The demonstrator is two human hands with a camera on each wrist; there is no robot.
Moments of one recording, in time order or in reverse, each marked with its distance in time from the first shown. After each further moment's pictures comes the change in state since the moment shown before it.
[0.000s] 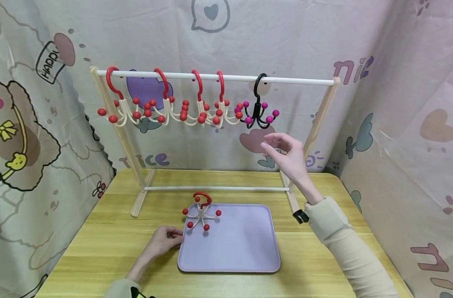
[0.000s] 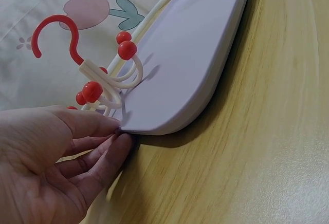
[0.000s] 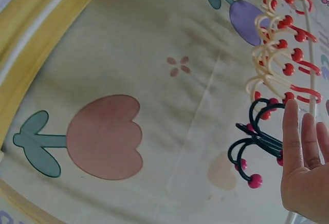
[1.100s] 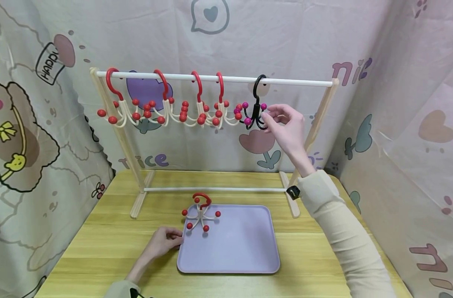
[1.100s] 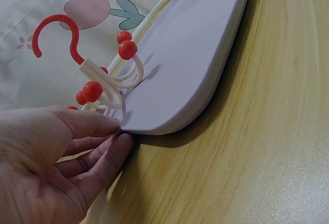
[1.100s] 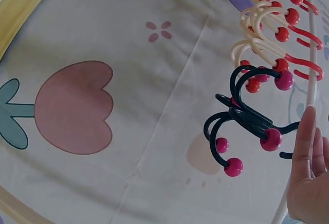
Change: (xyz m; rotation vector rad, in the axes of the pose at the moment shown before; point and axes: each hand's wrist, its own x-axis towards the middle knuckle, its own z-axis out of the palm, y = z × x) left_hand 0.000 0.000 0.000 0.012 -0.001 0.010; right_hand 0.060 -0.027 0.004 -0.005 0.181 -0.034
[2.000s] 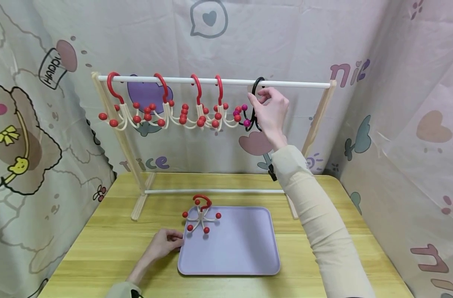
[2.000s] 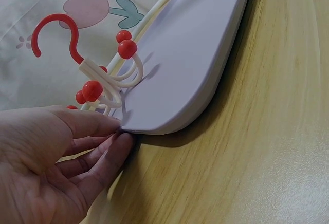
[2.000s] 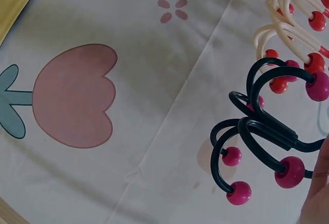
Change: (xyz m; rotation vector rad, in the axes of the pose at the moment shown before) left_hand 0.000 -0.002 0.000 -0.045 -0.017 -0.006; right_hand 0.049 0.003 0.045 -0.344 0.260 -0.135
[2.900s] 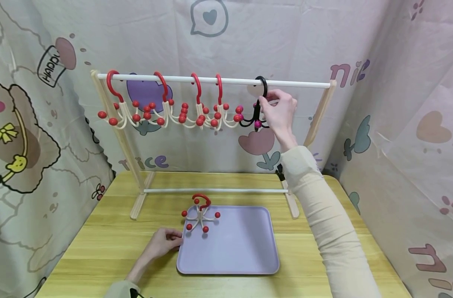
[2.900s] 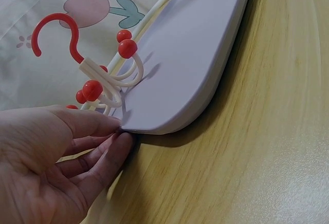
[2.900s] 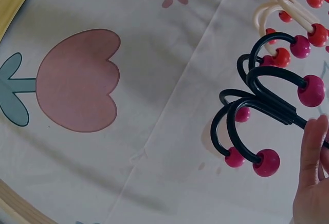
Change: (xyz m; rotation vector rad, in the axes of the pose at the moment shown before) left_hand 0.001 0.000 0.001 0.007 0.006 -0.022; right_hand 0.007 0.009 -0.021 0.054 -0.149 0.151
